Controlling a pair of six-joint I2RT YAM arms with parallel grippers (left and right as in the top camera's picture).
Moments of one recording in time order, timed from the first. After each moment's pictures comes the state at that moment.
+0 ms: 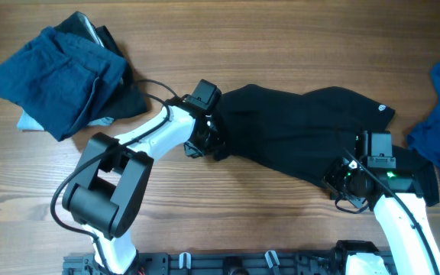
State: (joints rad) left arm -0.51 1.92 1.15 -0.68 0.28 -0.72; right arm -0.05 1.04 0.62 -0.91 -0.11 0.65
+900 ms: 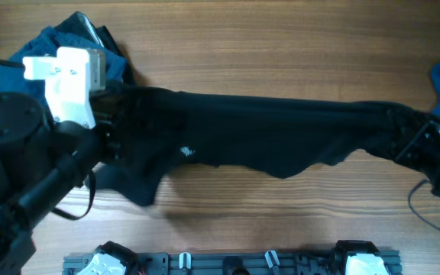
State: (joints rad) left arm -0.45 1.14 1.99 -1.31 0.03 -0.32; right arm -0.05 1.02 1.80 -1.39 -0.18 0.42
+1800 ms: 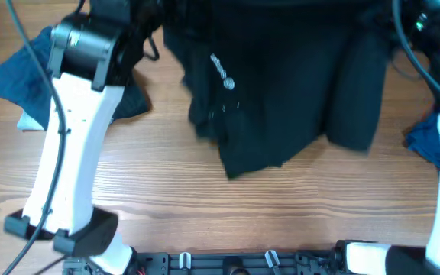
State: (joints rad) left arm -0.37 1.78 2.30 -1.00 -0.09 0.00; right arm -0.05 1.50 1.89 -0.78 -0.17 0.25
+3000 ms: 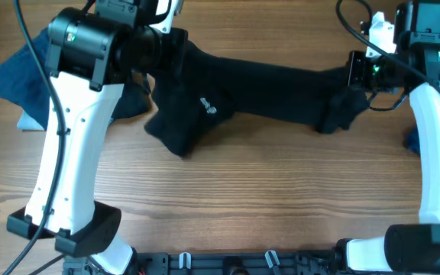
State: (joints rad) left arm -0.38 1.79 2.36 -1.52 0.00 -0.13; right arm -0.07 1.58 1.68 -1.18 -0.26 0.06
